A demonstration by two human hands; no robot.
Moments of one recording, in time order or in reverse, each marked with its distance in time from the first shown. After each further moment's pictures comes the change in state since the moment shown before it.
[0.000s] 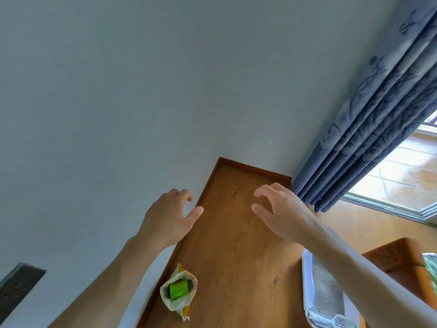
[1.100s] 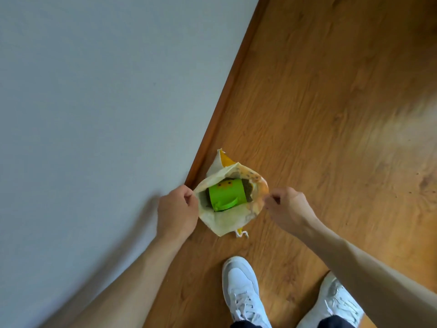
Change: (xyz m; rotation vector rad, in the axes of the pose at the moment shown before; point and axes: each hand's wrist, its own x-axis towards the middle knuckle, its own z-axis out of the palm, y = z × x) left_hand -0.003 -0.436 0.631 -0.192 -0.206 -0.575; right_hand 0.063 0.097 0.802 0.410 -0.504 0.511
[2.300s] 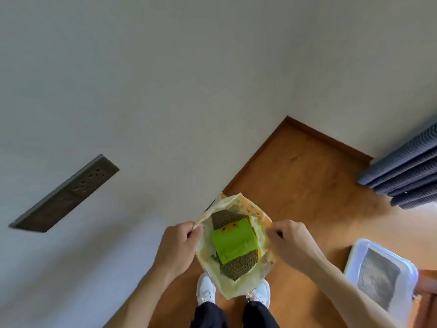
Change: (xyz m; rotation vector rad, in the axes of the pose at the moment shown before) left_hand -0.469 0.271 -0.401 -0.368 0.178 0.093; right_hand -0.493 -0.180 -0.414 -0.231 0.096 -0.516
